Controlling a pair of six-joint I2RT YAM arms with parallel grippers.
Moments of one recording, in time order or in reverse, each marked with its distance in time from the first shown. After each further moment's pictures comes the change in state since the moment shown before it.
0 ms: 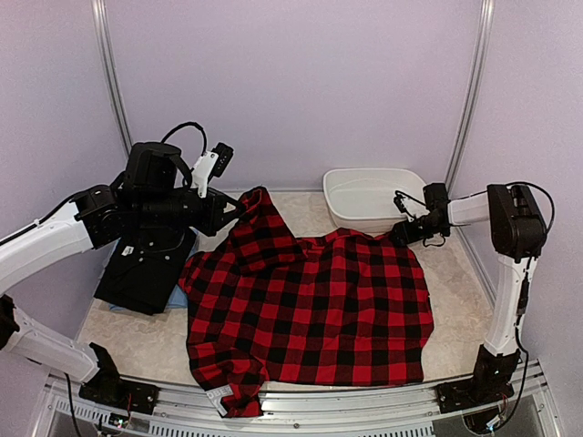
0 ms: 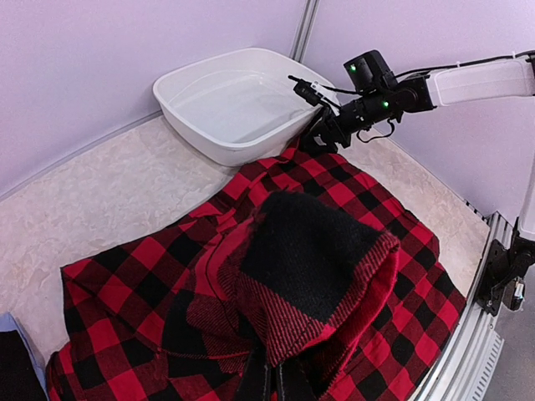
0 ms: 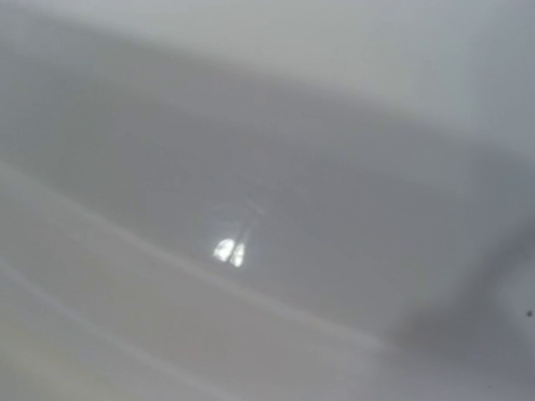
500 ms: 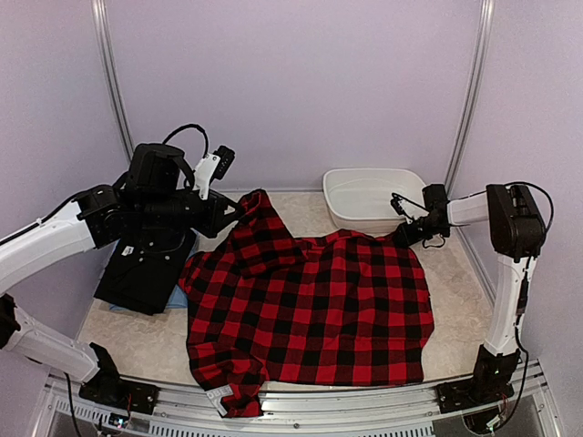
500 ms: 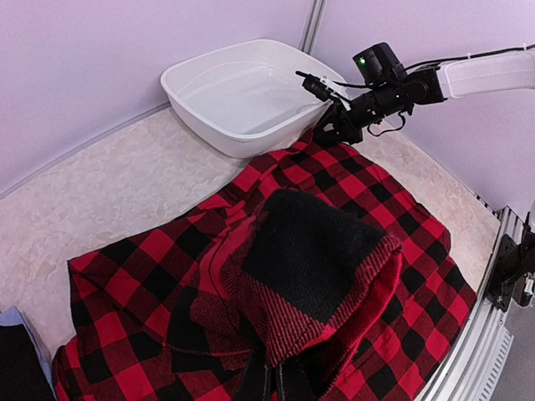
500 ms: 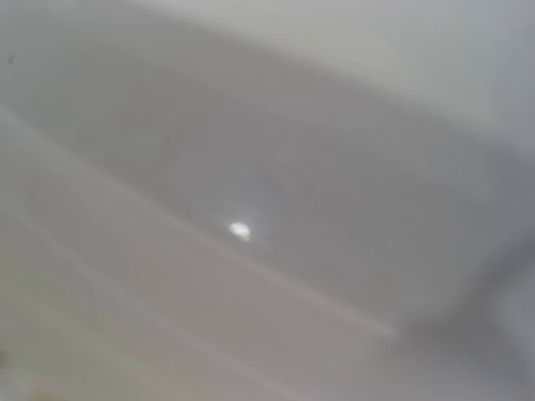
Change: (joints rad) left arm 0.000 0.010 0.000 -0.010 -0.013 0.006; right arm 0.000 0.014 0.020 -0.035 -0.053 -0.061
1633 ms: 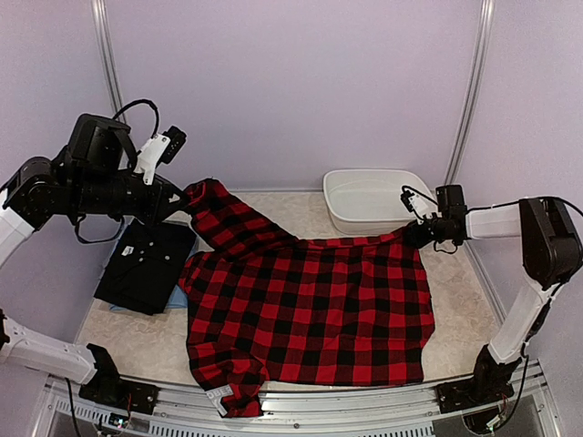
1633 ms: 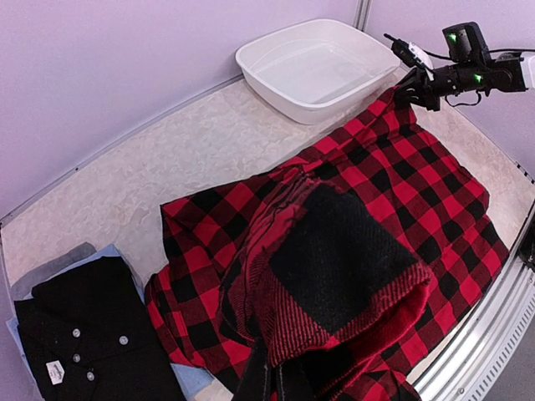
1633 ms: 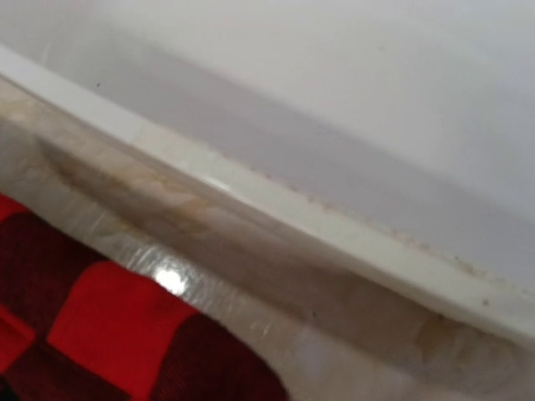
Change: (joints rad) left arm -0.006 -0.136 0.265 -0.533 -0.184 0.071; right arm 0.040 -0.360 -0.352 0.184 0.115 -0.021
